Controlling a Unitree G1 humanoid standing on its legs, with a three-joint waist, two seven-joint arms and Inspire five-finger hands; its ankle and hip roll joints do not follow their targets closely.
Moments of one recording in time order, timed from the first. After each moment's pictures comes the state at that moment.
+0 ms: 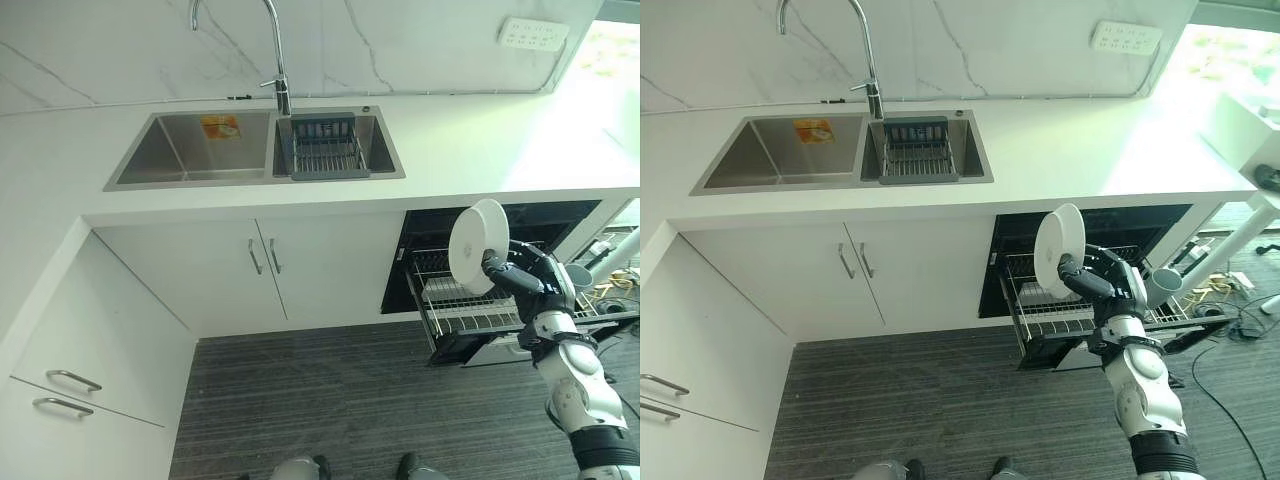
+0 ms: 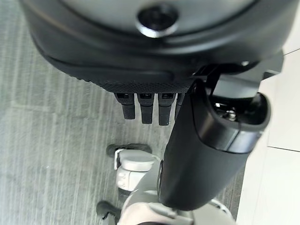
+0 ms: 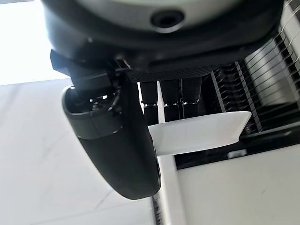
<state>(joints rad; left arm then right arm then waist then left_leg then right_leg) 0.21 0.26 0.03 1.15 -0.31 -0.05 -0.23 -0.16 -0.55 -0.09 0.31 0.64 0.00 -0.04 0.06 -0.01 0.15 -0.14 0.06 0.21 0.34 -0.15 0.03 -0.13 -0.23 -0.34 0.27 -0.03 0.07</state>
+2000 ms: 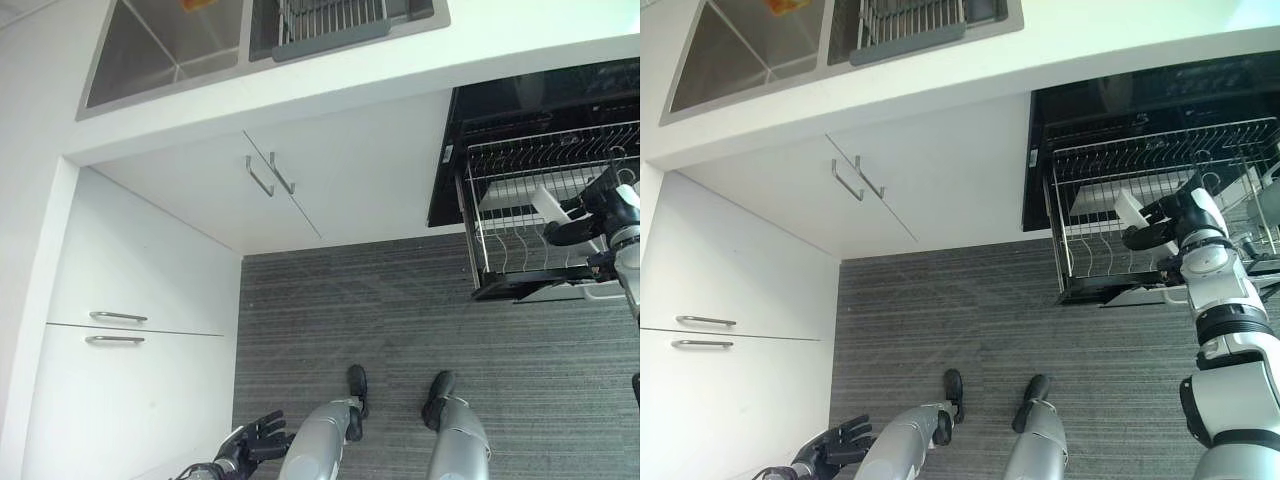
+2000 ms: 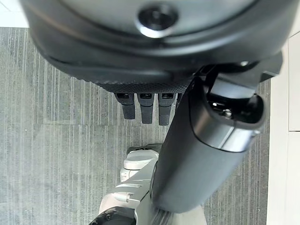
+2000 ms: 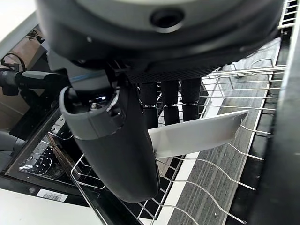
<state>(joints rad) 0.09 0.33 -0.13 0.93 -0.39 -0.04 -0.34 -0.88 -0.92 0.34 1.03 0.12 0.05 -0.01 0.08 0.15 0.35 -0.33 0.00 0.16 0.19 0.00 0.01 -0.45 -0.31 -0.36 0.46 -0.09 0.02</state>
